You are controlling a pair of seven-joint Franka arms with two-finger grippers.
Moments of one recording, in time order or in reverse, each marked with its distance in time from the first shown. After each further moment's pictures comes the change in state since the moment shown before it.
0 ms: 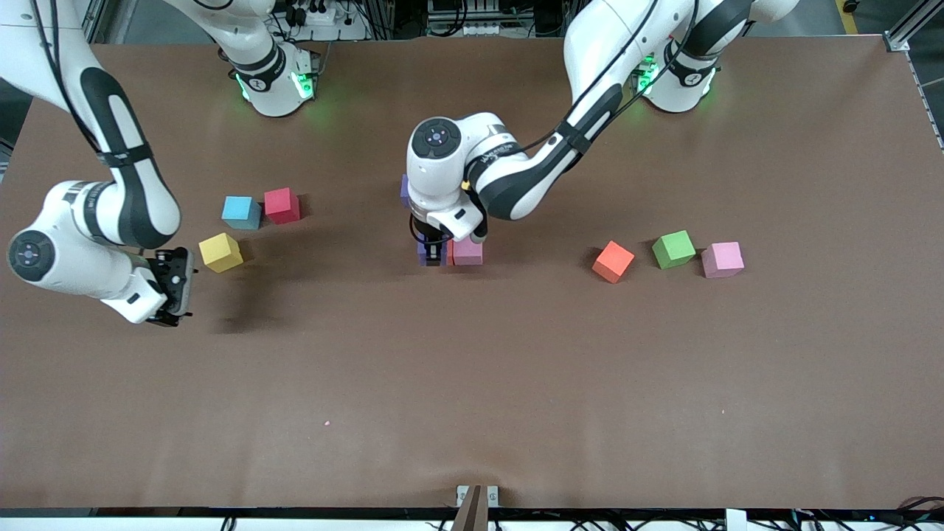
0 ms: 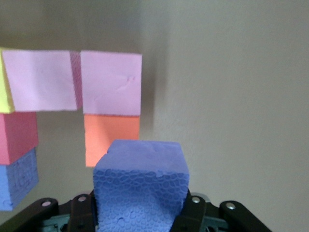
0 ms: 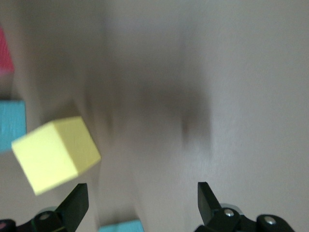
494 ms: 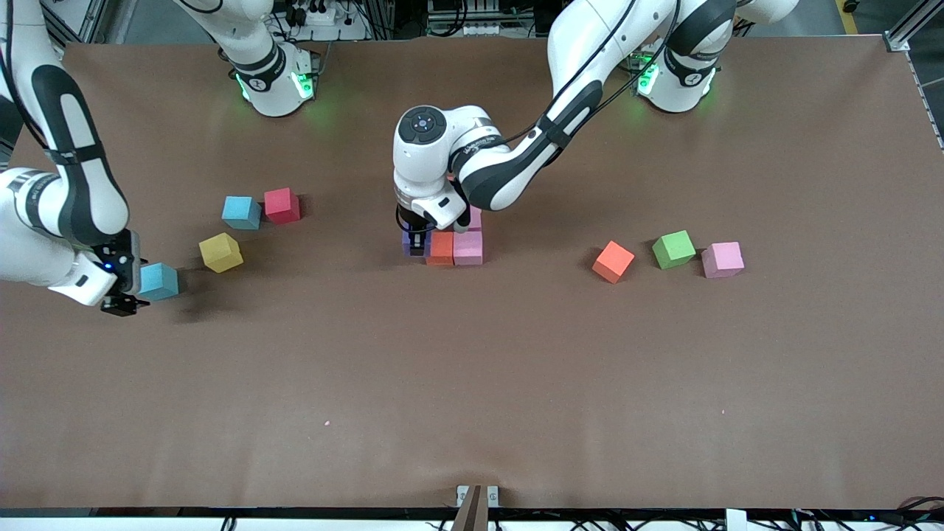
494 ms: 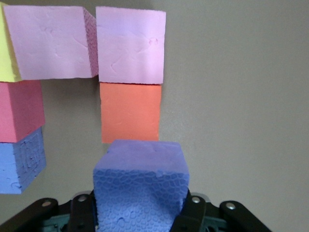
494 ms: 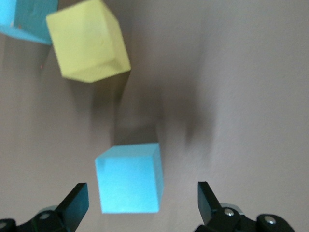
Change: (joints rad) left arm -0.052 0.032 0.019 0.012 0.000 0.061 -0.020; right arm -0.155 -0.001 -0.011 -0.016 -0.048 0.022 -0.284
